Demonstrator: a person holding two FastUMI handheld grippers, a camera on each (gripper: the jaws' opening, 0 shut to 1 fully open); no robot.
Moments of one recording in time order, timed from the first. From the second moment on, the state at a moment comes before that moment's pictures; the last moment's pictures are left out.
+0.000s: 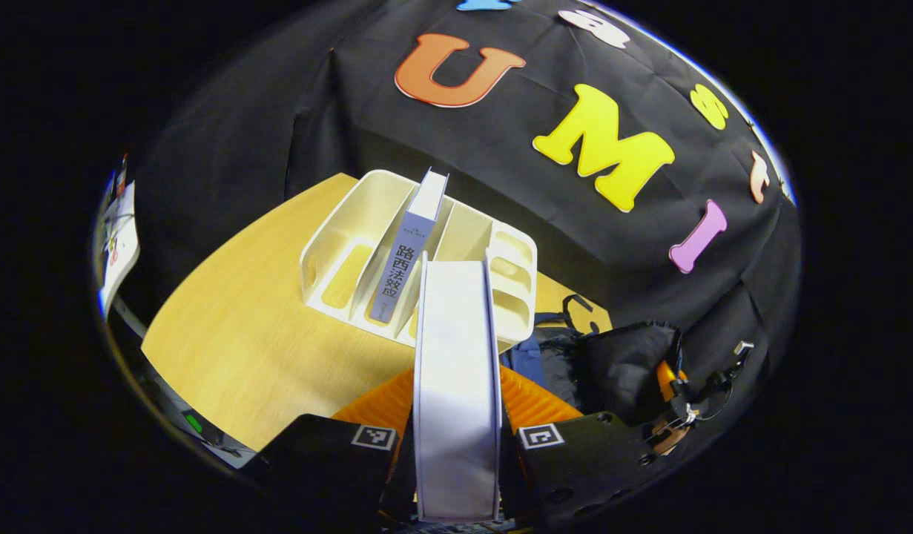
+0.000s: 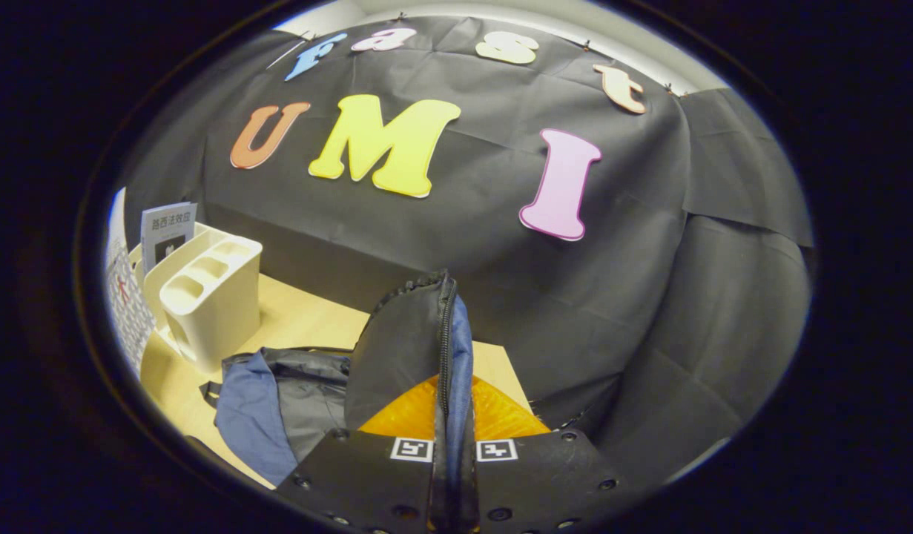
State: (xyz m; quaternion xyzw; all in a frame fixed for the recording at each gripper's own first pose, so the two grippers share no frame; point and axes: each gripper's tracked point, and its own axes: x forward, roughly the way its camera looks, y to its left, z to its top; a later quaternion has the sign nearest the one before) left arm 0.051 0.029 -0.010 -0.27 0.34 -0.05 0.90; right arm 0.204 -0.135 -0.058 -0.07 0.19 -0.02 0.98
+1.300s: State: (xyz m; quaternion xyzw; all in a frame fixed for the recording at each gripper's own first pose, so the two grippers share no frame) left arm 0.156 -0.230 -0.051 -0.43 0.35 -0.15 0.82; right arm 0.214 -0.127 -0.007 -0.05 0.17 -0.01 0.98
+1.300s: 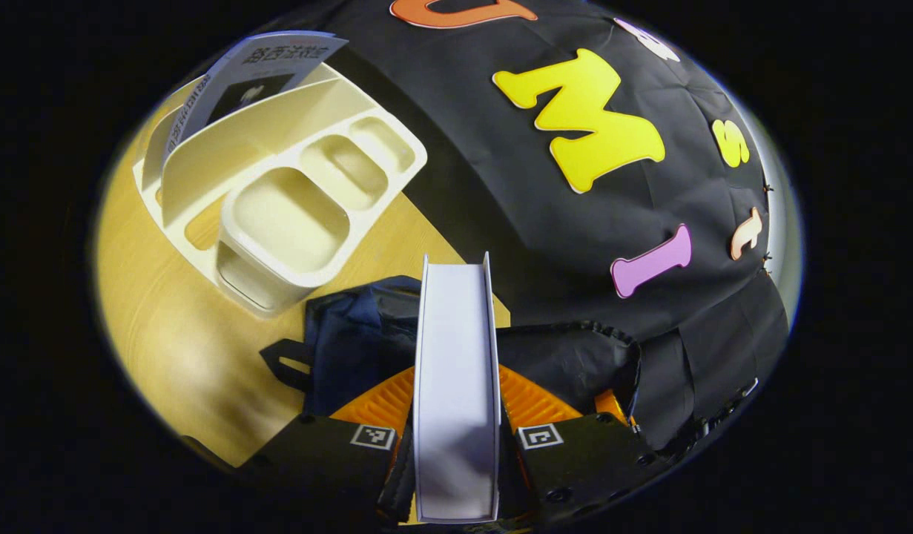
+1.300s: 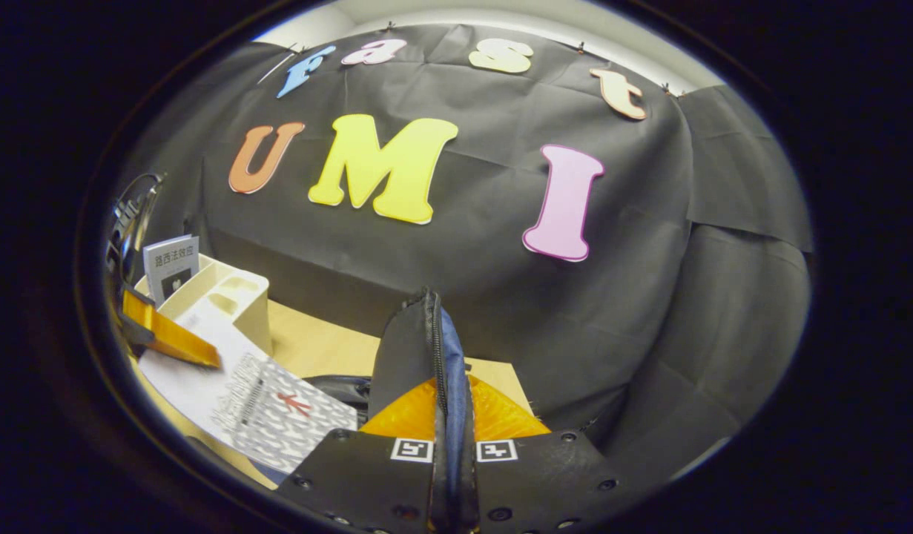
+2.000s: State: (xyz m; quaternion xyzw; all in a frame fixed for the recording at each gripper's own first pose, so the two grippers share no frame) left arm 0.168 -0.332 -0.120 -0.40 0.34 -0.18 0.83; right arm 0.214 -0.100 0.015 -0.06 0.14 0.03 0.99
